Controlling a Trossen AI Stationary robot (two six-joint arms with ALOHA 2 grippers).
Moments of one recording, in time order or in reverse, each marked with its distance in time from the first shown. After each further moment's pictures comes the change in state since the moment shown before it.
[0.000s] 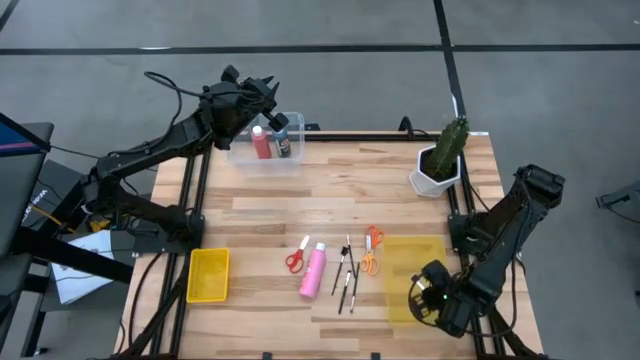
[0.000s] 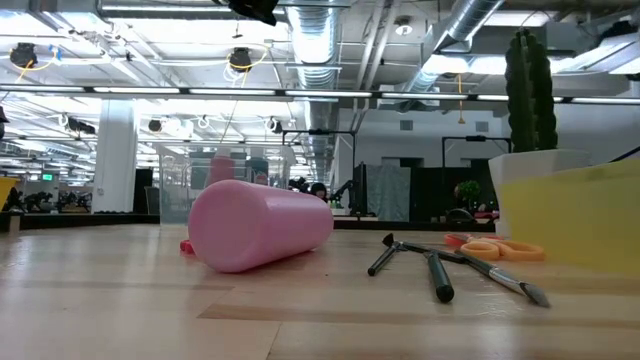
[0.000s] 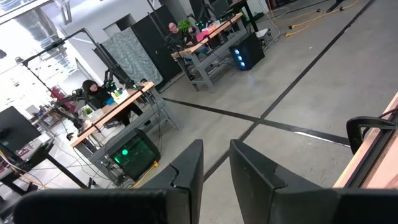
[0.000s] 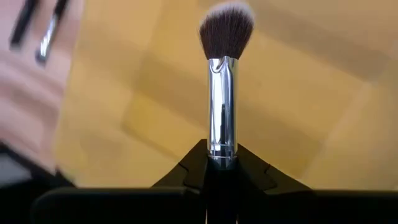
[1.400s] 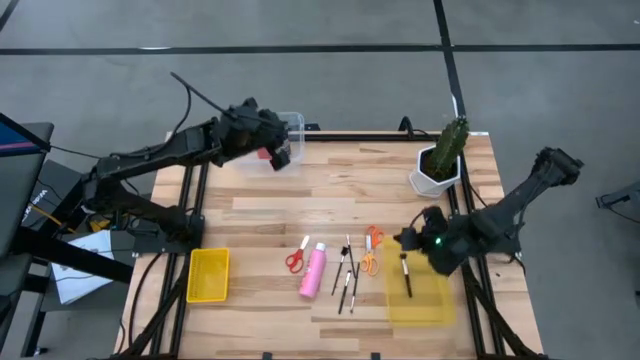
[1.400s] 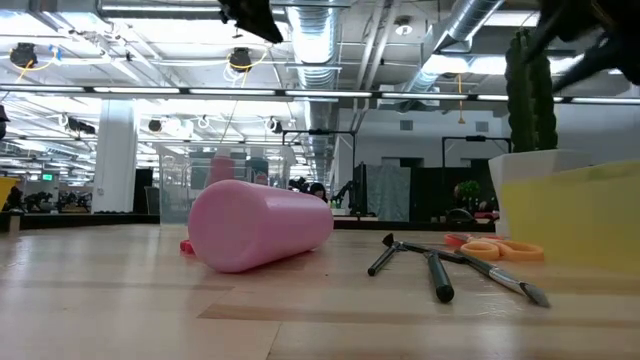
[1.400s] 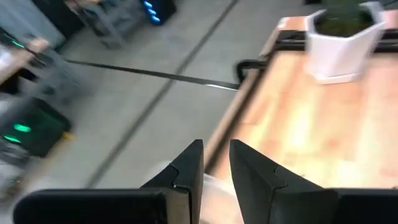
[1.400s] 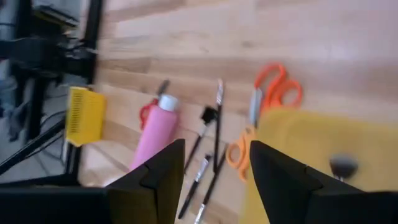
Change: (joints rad) left arm -0.144 -0.004 0.001 -0.389 0.177 -0.277; right arm -0.352 -0.421 -0.095 0.045 0.419 -0.204
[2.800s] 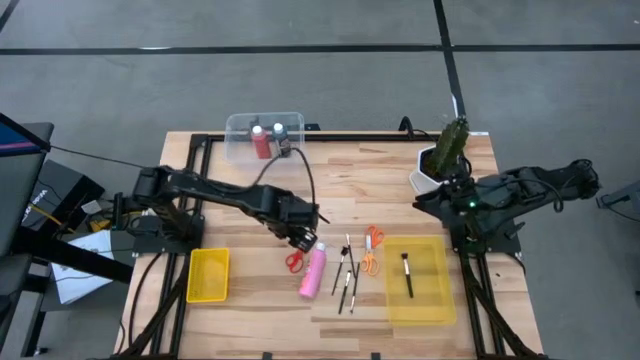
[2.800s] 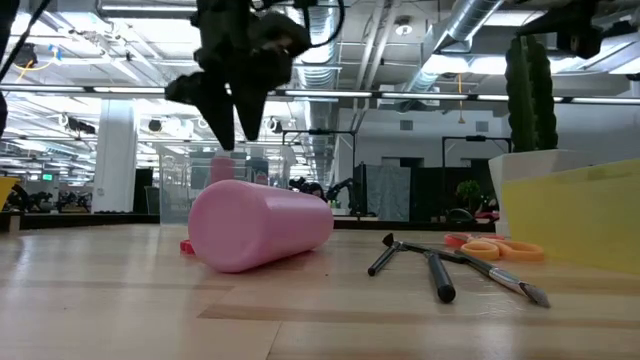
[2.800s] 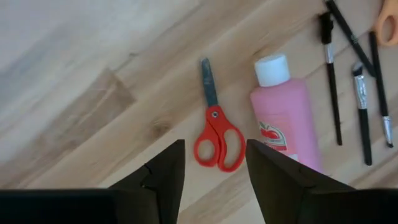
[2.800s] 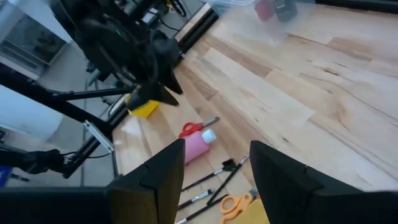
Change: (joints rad) left arm -0.381 0.447 0.000 -0.423 0.423 -1.205; right arm -0.333 -0.474 0.000 0.084 -0.250 -1.012
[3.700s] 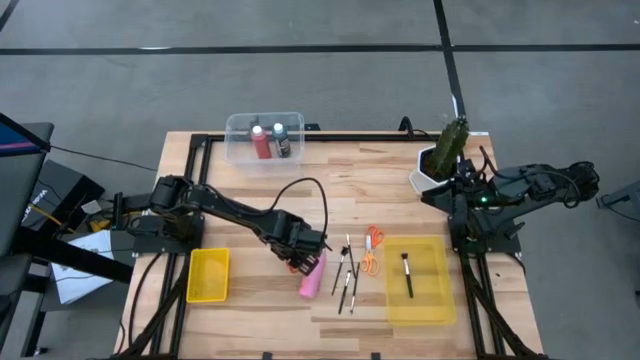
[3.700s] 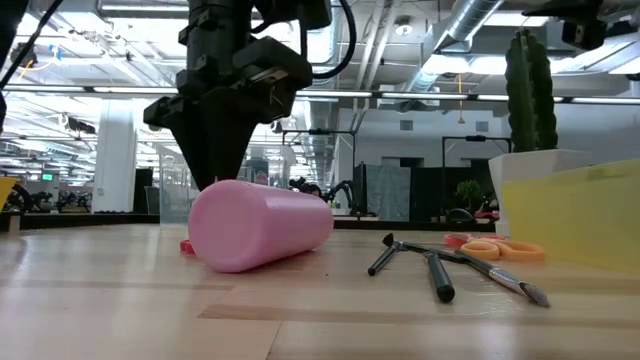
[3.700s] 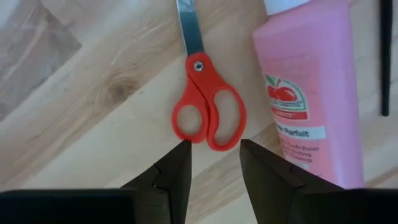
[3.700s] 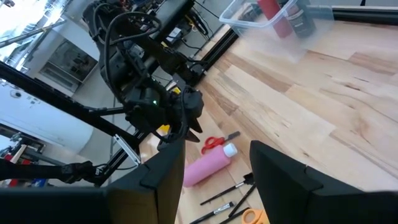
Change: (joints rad) left arm -0.112 0.137 -0.001 0.032 0.051 -0.081; right arm 0.000 -0.086 0.000 0.038 -0.008 -0.011
